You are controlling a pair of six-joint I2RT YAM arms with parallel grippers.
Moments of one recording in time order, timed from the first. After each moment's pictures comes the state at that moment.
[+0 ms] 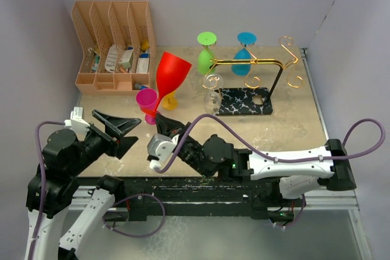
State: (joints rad) left arm -0.30 0.44 1.10 -0.96 0.23 -1.36; right arm 1.52 1.35 1.16 0.39 0.61 -0.85
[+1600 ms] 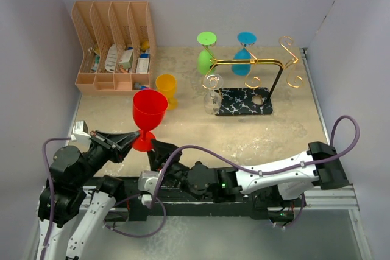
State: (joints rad) left arm -0.30 0.24 0.85 -0.80 0.25 -1.60; right arm 1.66 1.45 1.03 0.51 0.65 -0.94
